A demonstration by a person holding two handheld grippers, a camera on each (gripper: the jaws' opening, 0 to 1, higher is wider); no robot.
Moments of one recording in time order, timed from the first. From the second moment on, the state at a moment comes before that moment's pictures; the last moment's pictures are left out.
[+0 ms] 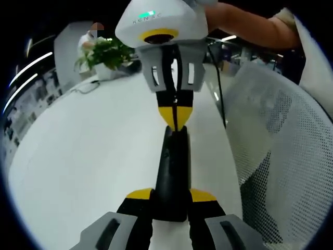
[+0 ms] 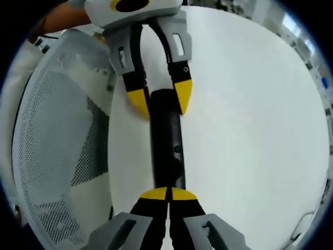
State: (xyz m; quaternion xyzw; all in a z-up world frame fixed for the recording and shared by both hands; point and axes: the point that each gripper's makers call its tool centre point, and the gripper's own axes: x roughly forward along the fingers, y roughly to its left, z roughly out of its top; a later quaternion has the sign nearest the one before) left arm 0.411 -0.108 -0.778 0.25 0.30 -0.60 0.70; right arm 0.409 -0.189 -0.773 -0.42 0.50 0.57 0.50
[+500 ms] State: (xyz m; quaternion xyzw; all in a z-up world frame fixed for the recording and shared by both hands) left arm 0.411 -0.108 -0.777 0.24 0.29 -0.60 0.70; right arm 0.405 -0.194 -0.764 -0.42 0.49 0.57 0.51
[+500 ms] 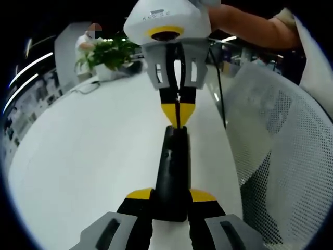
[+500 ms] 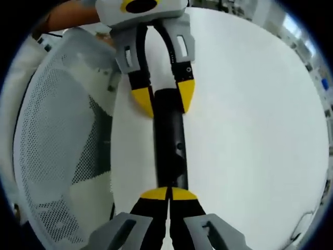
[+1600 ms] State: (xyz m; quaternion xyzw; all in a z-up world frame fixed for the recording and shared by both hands) left arm 0.412 -0.108 -0.777 0.24 0.29 -0.61 0.70; right arm 0.411 -0.177 -0.740 -0.44 0.47 0.58 0.50
